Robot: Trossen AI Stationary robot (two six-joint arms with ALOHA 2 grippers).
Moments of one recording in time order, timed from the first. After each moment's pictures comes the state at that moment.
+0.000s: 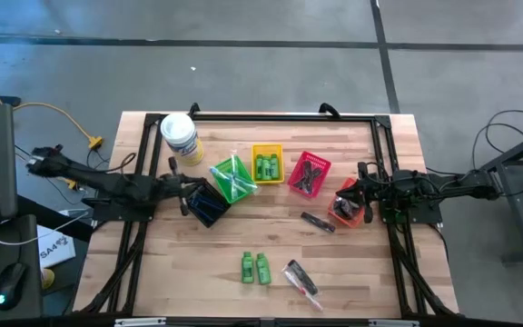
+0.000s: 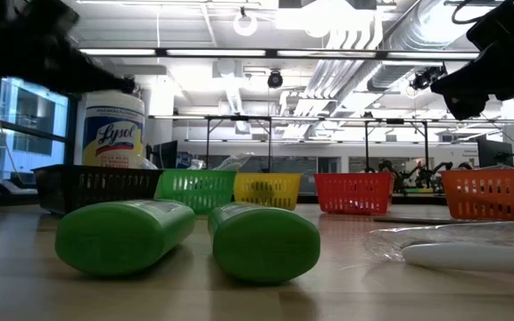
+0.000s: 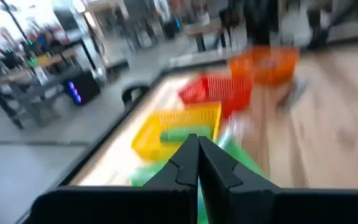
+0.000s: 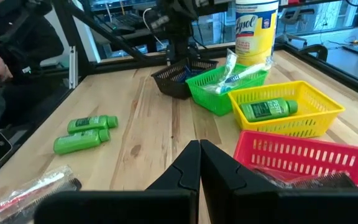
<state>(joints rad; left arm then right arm) -0.29 0.42 0.14 0.20 -0.64 0.18 0.10 0.13 0.13 -0.19 0.11 0.16</state>
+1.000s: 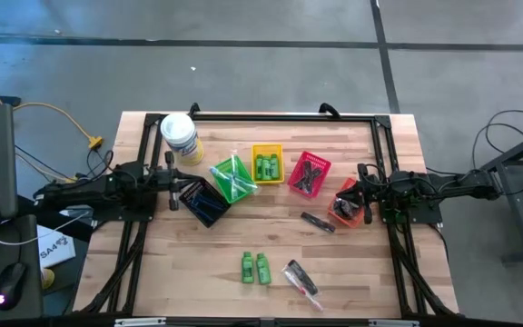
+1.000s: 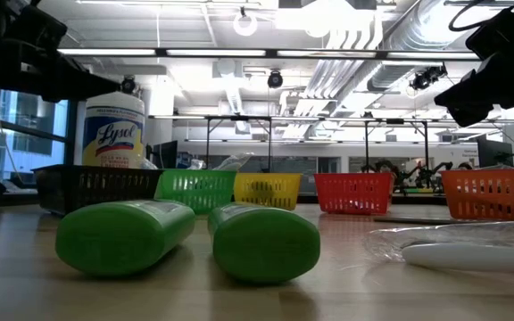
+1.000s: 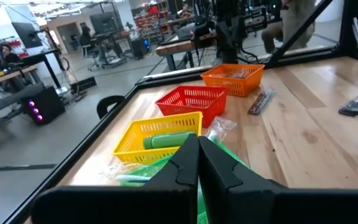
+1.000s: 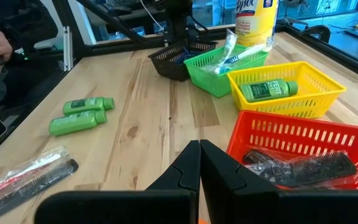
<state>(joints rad) 0.11 0.00 0.09 -0.11 -0.08 0.22 0.10 0.13 0.13 -0.26 0.10 0.16</state>
